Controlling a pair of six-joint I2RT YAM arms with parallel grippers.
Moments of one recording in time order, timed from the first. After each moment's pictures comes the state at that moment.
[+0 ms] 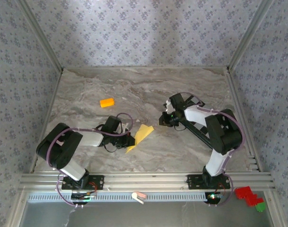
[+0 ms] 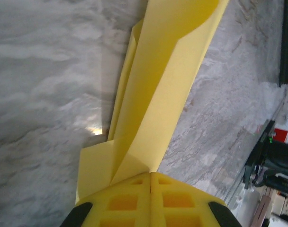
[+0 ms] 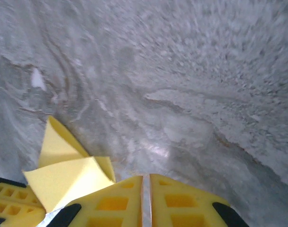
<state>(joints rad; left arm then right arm) -0.59 1.55 0.49 0.09 0.66 -0.73 0.42 1.73 0.97 -0.36 -0.45 0.43</state>
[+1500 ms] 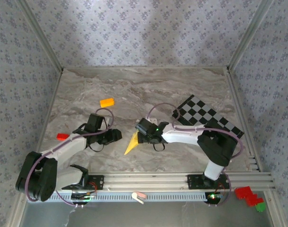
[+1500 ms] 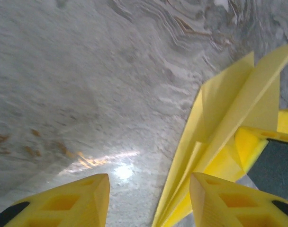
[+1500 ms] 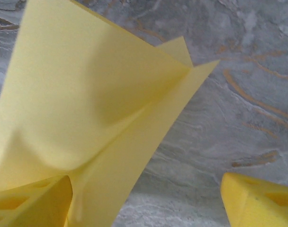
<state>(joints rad) -0.40 1.17 0.48 -0.31 0.45 -0.64 0.99 1.70 0.96 -0.43 0.20 0.87</state>
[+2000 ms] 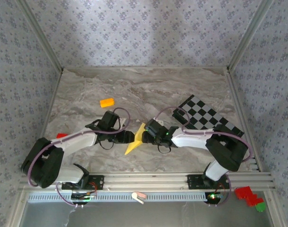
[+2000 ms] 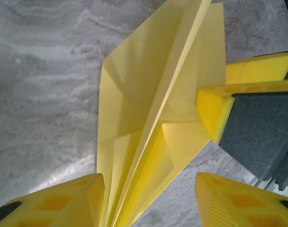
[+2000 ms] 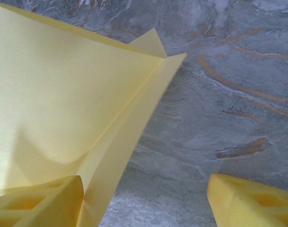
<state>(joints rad) -0.60 1.34 0.61 -0.28 0.48 -0.54 0.94 1.59 0.77 -0.21 0.12 0.94</state>
